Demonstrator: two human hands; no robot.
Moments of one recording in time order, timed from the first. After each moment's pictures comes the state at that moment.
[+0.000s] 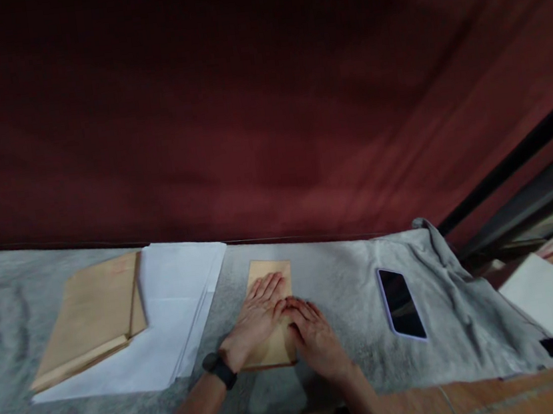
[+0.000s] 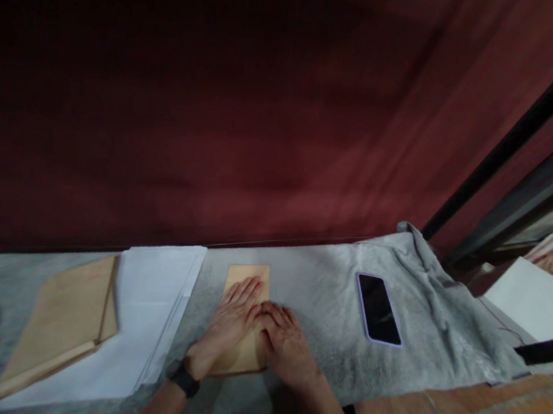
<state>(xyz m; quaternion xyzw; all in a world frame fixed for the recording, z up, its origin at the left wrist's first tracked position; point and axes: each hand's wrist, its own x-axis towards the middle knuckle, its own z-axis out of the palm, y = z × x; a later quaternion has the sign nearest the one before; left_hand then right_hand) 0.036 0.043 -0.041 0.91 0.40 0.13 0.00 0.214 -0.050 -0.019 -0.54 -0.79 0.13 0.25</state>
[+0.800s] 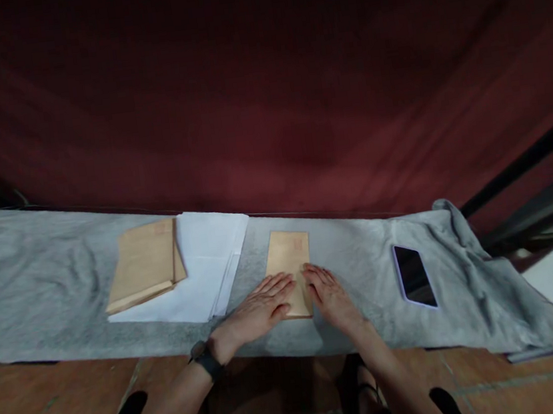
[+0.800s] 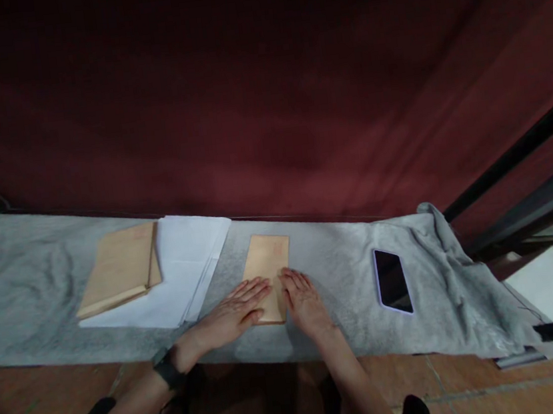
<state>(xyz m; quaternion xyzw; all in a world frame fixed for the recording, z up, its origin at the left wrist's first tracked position) -0.027 -0.025 -0.017 0.92 0.33 0.07 0.20 0.215 -0.054 -0.027 -0.54 -0.80 0.09 0.25</state>
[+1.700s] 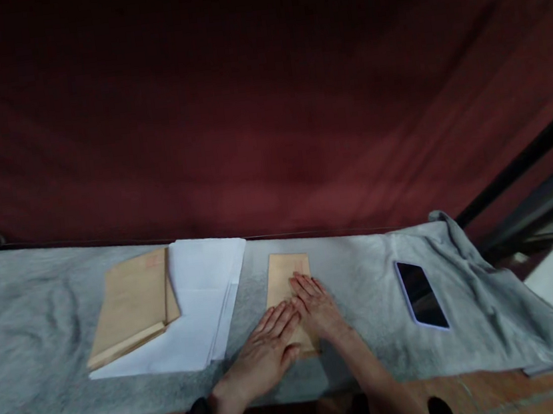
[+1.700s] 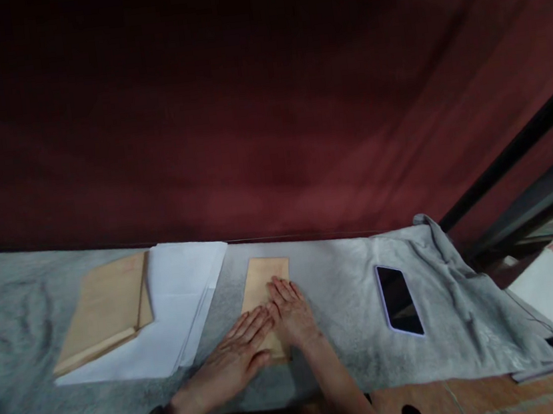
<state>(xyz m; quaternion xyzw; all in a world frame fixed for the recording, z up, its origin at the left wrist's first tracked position) -0.022 -0.038 -0.013 0.93 0.35 0.09 0.11 0.182 -0.010 -0.033 -0.57 -0.79 0.07 0.21</state>
